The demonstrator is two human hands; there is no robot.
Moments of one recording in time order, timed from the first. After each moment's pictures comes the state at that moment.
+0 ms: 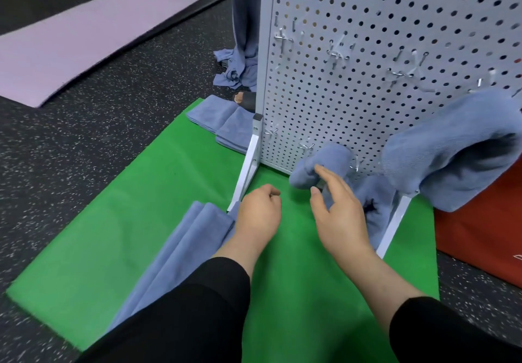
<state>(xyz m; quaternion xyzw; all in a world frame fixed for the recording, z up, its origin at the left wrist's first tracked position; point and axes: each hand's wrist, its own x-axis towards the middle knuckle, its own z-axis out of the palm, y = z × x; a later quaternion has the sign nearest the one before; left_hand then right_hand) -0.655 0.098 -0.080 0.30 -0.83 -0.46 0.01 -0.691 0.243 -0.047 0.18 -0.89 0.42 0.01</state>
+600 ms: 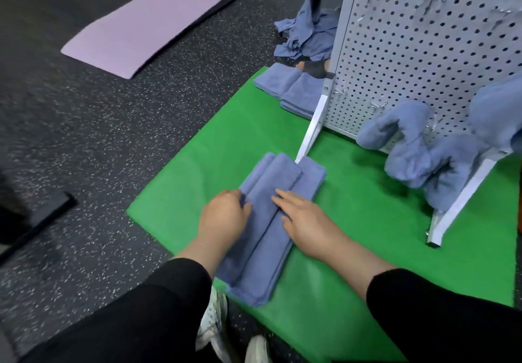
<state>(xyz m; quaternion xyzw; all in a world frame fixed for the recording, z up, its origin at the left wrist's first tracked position) -0.453 -0.004 -0.105 0.36 -0.90 -0.22 -0.06 -0.560 0.164 -0.119 0.48 -0.83 0.19 -0.20</state>
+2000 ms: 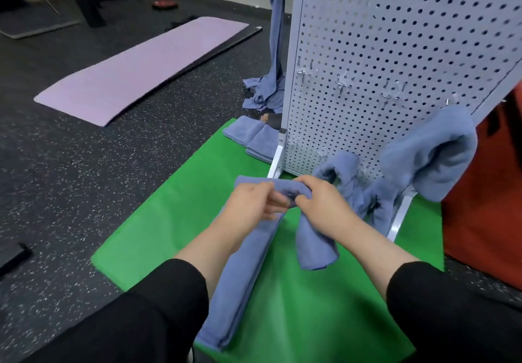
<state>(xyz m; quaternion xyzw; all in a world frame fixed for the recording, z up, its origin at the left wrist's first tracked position) -0.536 0.075 0.031 0.27 -0.67 -0.69 0.03 -0.636 0.215 0.025 0.28 -0.89 0.33 -0.15</state>
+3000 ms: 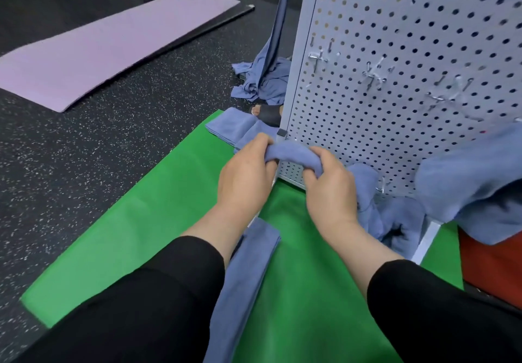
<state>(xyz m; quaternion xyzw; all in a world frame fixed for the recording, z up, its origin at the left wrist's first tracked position) -0.661 0.011 -0.017 0.19 -0.90 -0.32 0.23 -0.721 0.148 -0.020 0.17 -0.91 0.38 0.06</state>
